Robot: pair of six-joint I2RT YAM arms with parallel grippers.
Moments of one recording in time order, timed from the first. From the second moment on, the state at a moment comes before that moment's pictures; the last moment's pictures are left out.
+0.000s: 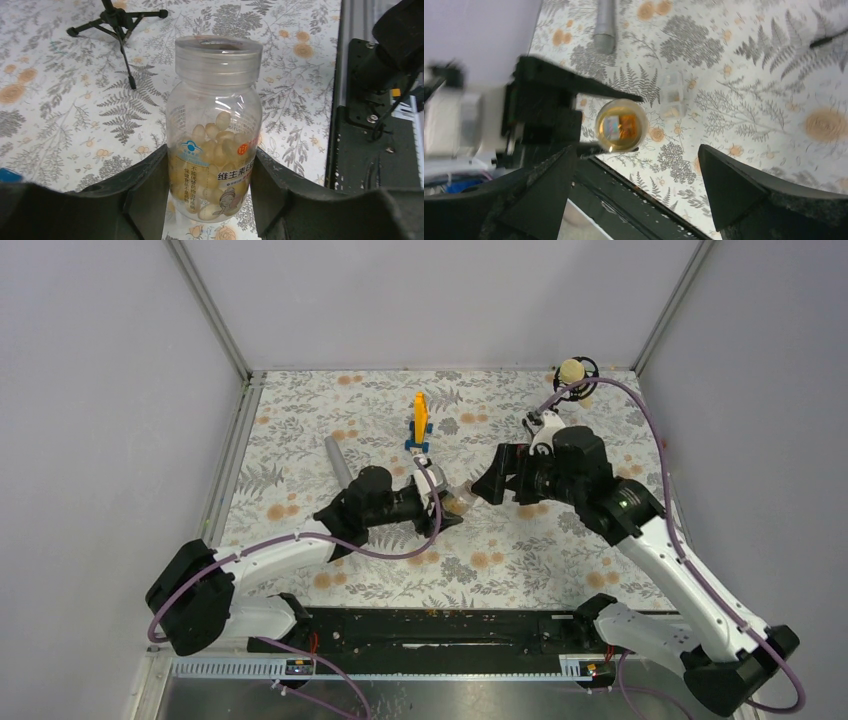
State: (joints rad) left arm -0.85 1.26 0.67 0.36 0.41 0.08; right arm 0.58 1.02 1.08 -0.65 -0.18 0.59
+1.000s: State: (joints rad) left arm -0.78 1.26 0.69 0.30 0.71 0.05; right arm 0.58 1.19 1.18 -0.73 -0.59 0.18
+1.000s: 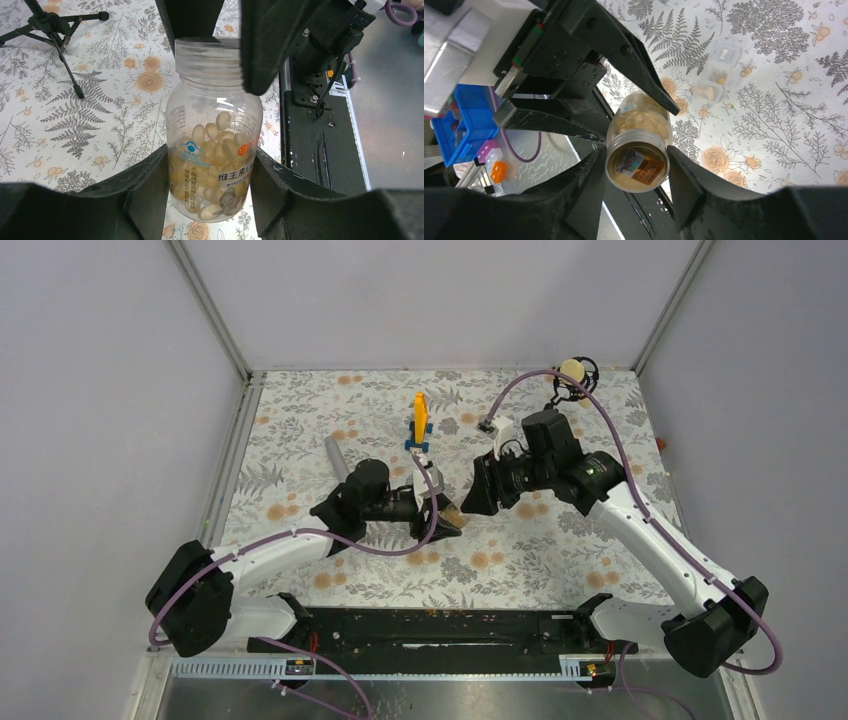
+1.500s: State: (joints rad) left arm -0.74 1.34 0.74 0.18 0.61 0.09; right arm 0.66 1.26 1.11 -0.58 -0.23 0.65
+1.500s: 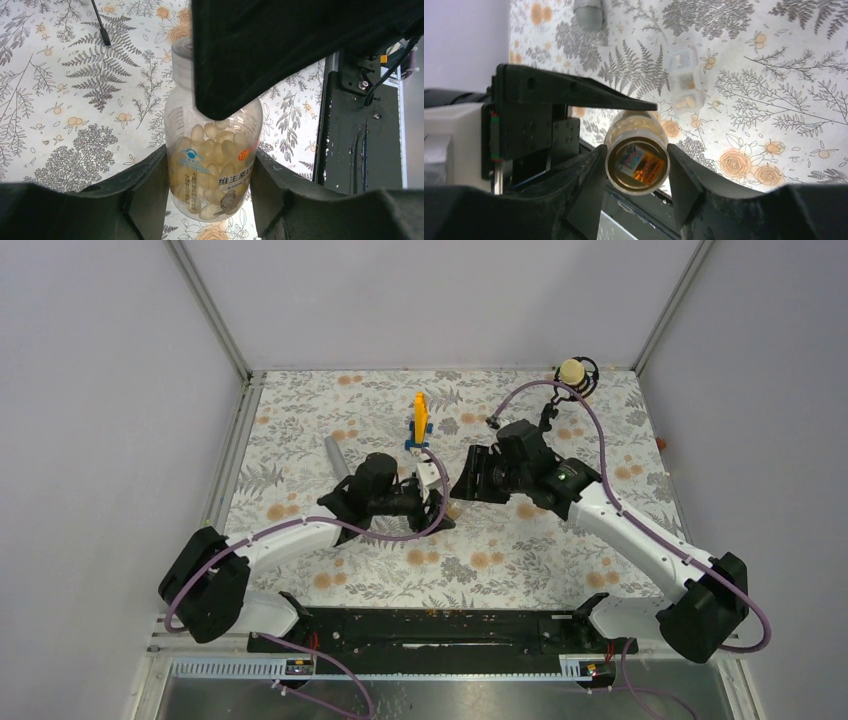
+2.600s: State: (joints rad) left arm -0.73 1.27 0.76 0.21 0.85 0.07; right arm 0.63 1.07 1.13 -0.65 -0.50 0.15
